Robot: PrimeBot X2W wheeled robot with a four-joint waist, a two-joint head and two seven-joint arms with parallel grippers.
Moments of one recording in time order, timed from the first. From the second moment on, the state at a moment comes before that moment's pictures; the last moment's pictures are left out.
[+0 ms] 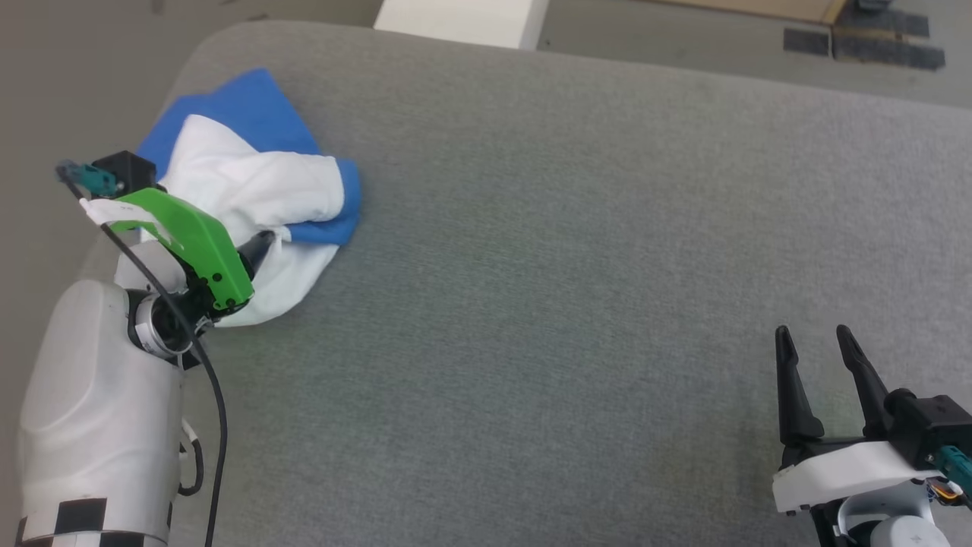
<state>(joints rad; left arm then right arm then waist) -0.67 0.28 -0.01 0.59 -0.57 -0.05 0.63 0.00 -0.05 -0.09 0.09 0.12 0.13 -0.20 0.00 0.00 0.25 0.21</state>
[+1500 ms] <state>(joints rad) -1.03 0.21 -0.15 0.26 -0.60 -0.12 0.26 0.03 -0.05 -0.06 0.24 0.21 0.13 -0.25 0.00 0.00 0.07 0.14</state>
